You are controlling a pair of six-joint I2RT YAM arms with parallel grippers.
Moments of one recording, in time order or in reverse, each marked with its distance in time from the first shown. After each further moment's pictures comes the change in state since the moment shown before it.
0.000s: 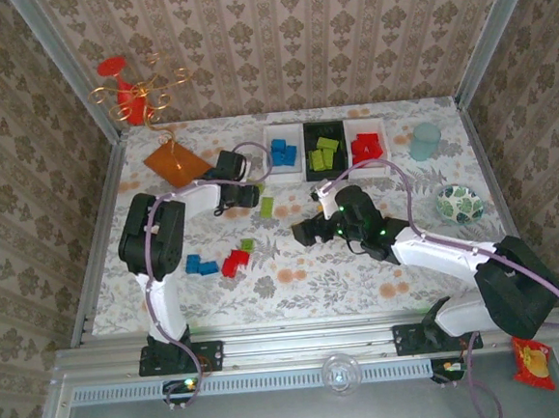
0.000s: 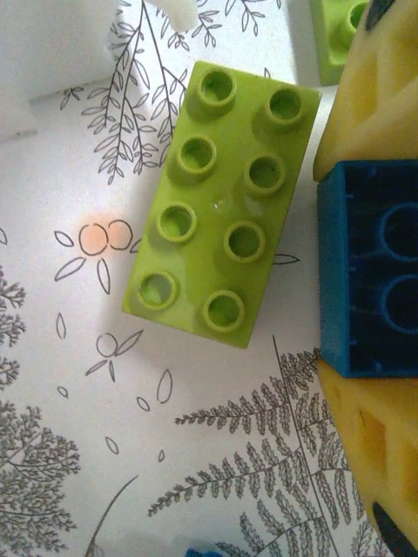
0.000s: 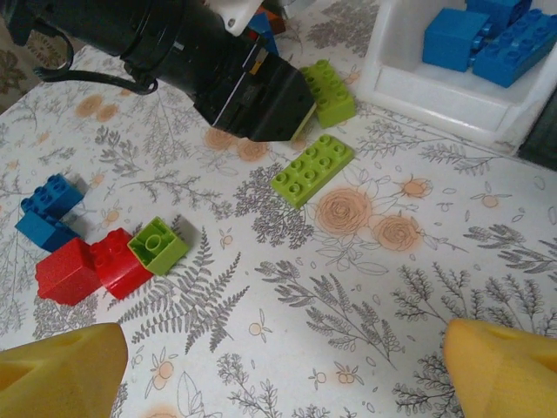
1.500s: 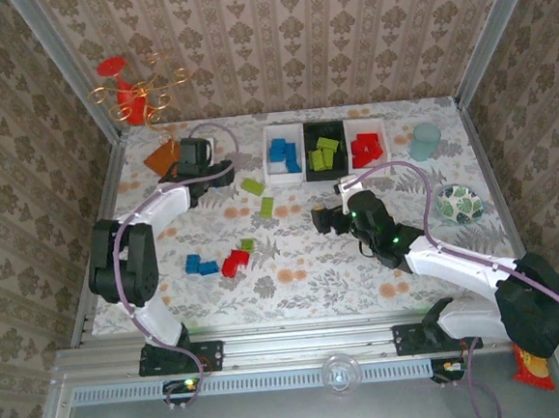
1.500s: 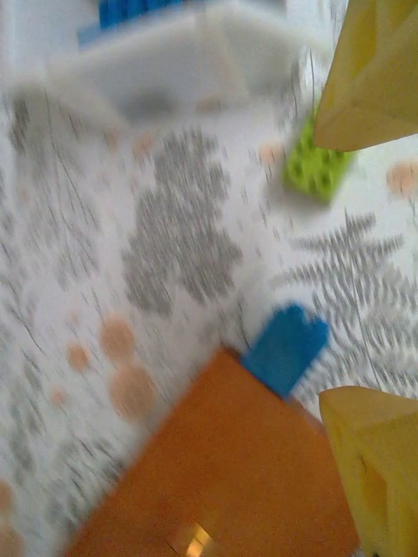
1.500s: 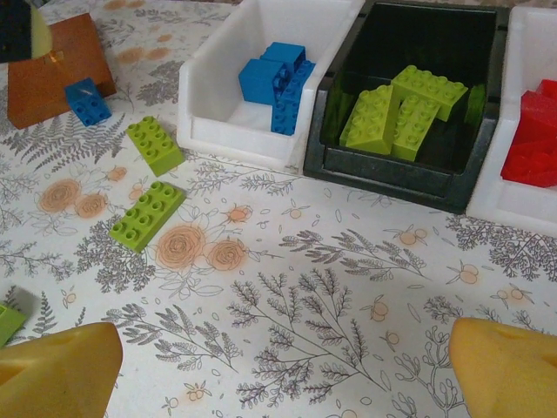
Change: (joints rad) left arm 0.145 -0.245 -0.086 0.108 -0.048 -0.071; right arm -0.013 -0.122 -0.077 -0.016 0.362 0.035
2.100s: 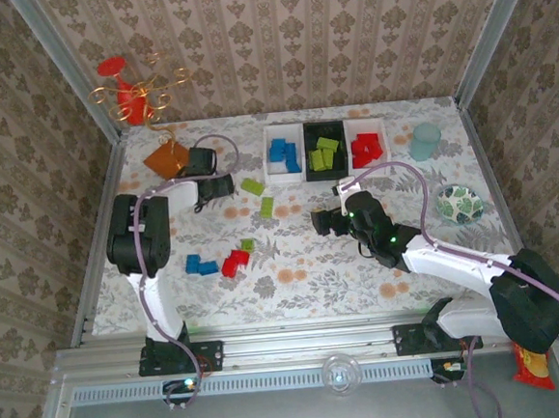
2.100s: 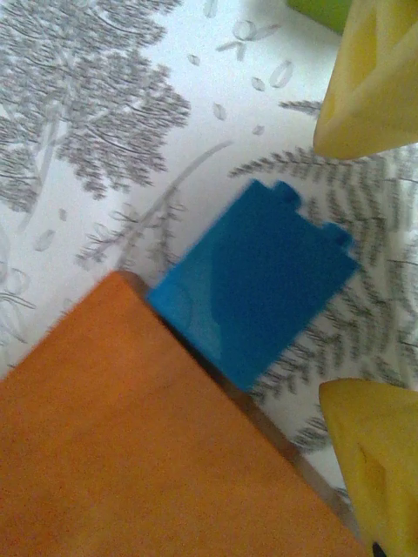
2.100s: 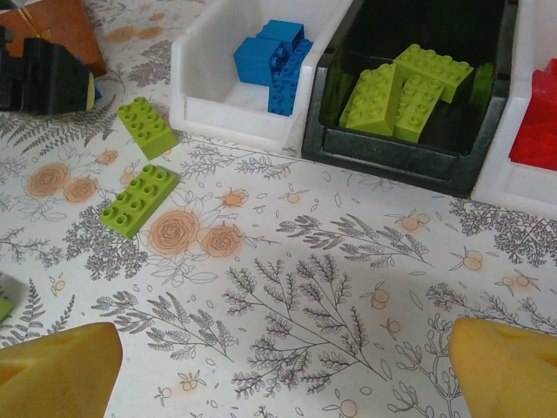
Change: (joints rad) left arm 0.032 0.263 0.094 -0.002 -0.005 -0.097; right arm 0.000 0.027 0.000 -0.005 0.000 0.003
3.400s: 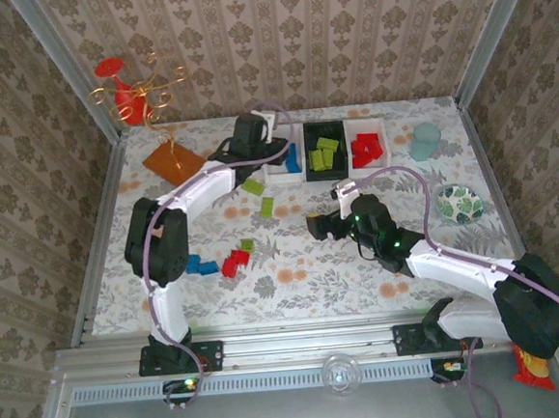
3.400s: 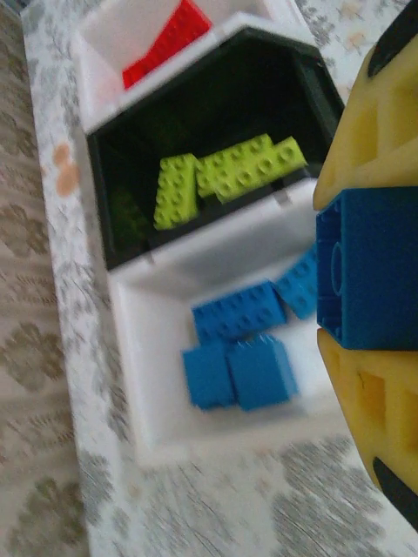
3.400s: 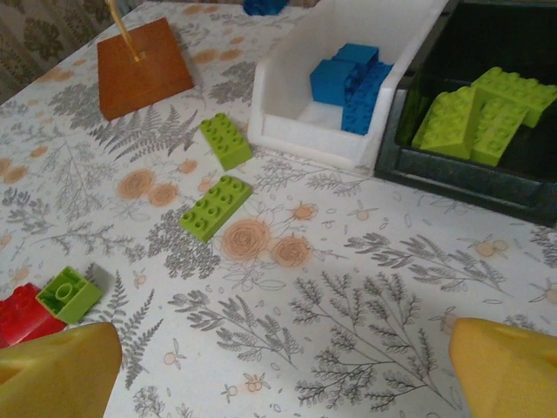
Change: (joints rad) left arm -0.314 -0.009 0.328 -0.003 0.116 0.040; right arm -0.001 -0.043 -0.053 0.110 -0.131 -0.015
